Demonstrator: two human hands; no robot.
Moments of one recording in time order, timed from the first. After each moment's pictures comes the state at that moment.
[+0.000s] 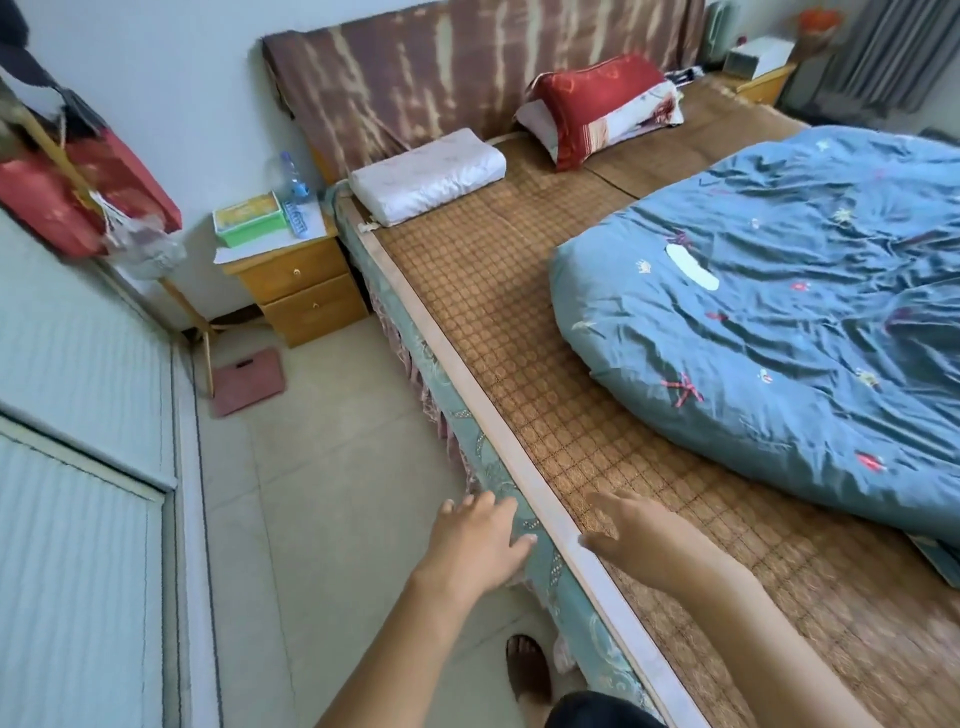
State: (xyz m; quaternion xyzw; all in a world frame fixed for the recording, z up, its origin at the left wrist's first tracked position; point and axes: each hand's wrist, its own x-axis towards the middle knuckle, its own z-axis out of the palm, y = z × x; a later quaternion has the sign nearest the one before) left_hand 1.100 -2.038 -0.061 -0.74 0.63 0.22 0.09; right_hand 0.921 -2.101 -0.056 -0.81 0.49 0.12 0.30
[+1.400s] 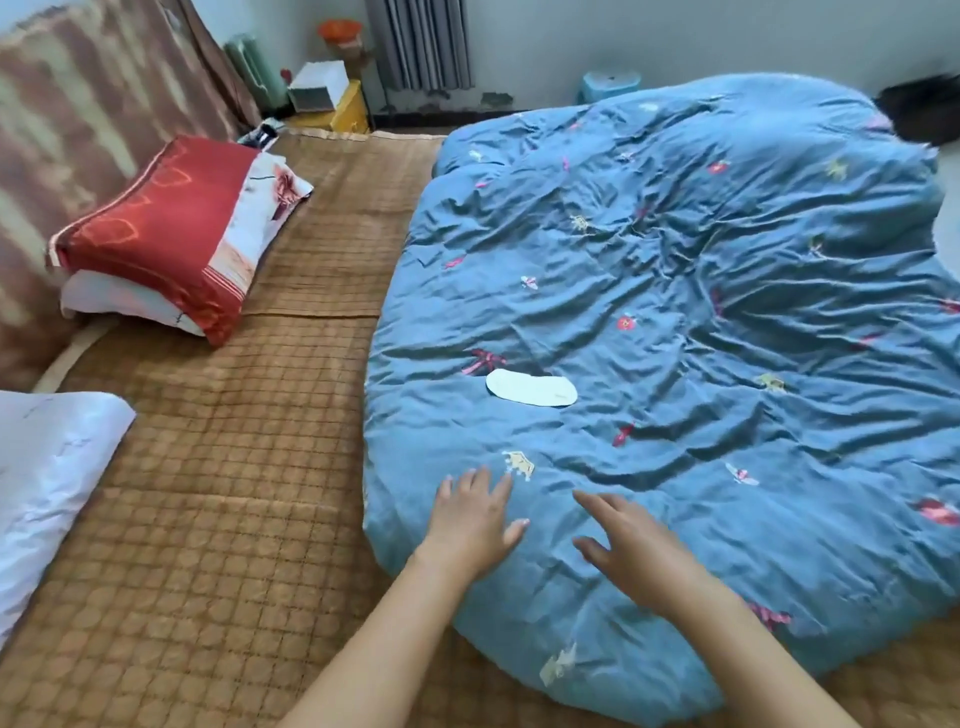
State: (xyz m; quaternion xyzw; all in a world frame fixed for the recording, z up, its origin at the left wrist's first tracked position) left_hand 1.122 -2.814 -0.214 -0.35 0.92 0.10 0.15; right_hand 0.977 -2.686 -0.203 -0.49 0.81 -0.07 0.31
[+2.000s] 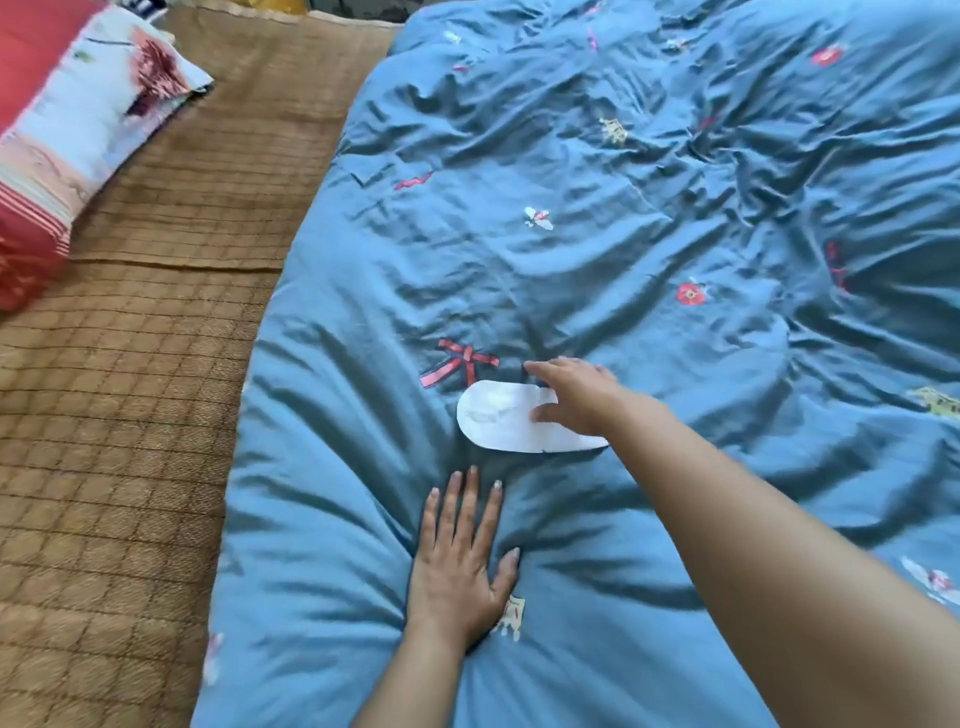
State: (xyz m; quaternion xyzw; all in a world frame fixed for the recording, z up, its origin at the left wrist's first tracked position) left_hand 1.045 -2.930 -0.512 -0.35 0.94 0.05 0.00; right_hand 0.815 -2.979 -0.429 -0.53 0.79 0.02 0.30
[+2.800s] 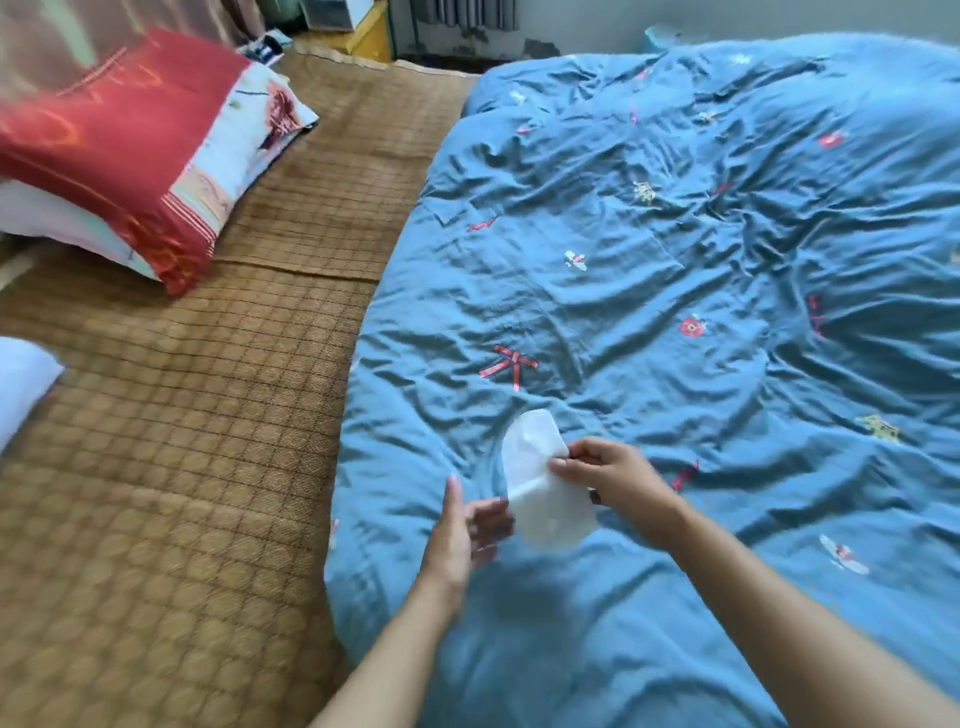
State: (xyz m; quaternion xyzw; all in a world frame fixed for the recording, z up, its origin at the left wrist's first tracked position) left_hand 1.094 -2.895 -0.348 -0.55 0.33 0.75 -0.15; right_hand 0.916 -2.853 -0.311 -0.29 0.69 -0.40 0.53
